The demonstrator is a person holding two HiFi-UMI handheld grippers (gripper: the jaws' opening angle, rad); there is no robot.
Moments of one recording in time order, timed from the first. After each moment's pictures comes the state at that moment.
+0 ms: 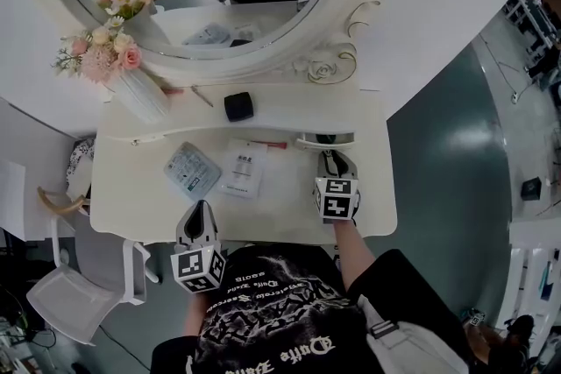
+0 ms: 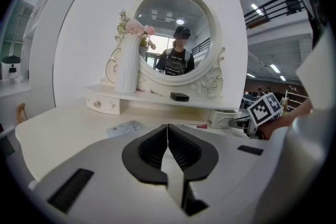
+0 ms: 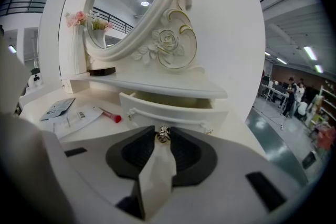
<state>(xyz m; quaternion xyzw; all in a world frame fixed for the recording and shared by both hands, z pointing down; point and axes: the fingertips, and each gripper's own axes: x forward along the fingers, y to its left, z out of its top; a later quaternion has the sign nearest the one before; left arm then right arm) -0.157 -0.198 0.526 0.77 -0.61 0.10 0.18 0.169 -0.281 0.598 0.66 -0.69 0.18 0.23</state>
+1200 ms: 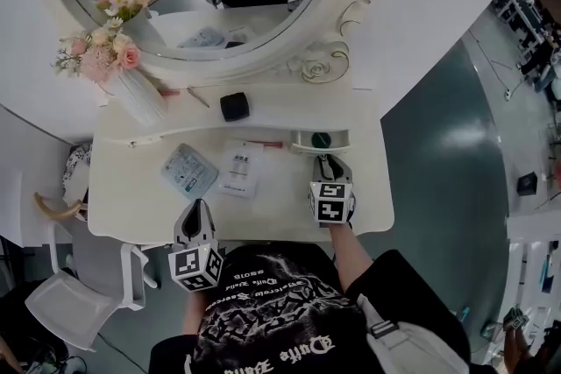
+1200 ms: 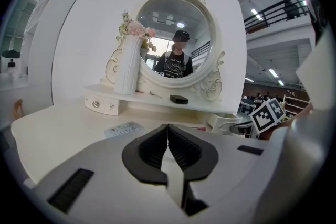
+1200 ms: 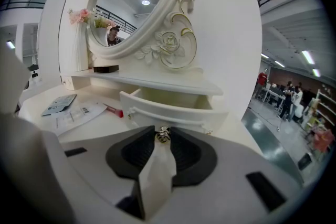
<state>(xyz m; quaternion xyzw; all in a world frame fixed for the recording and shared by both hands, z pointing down) -0.159 -0.199 0.524 0.78 -0.60 0.08 0.18 0.165 -0.263 0.598 0.67 -0.68 0.17 0.24</state>
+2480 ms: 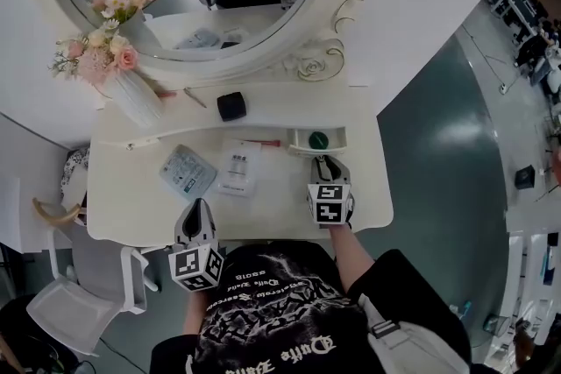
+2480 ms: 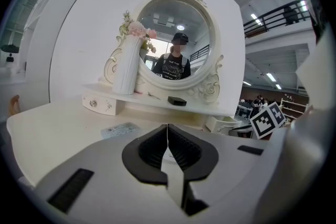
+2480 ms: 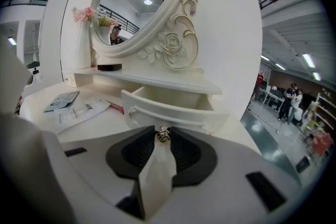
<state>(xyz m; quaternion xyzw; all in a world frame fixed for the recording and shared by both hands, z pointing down) -0.155 -0.200 0.521 0.78 -0.59 0.06 0.18 0.161 -0.253 0.597 0.67 -0.68 0.16 0.25</state>
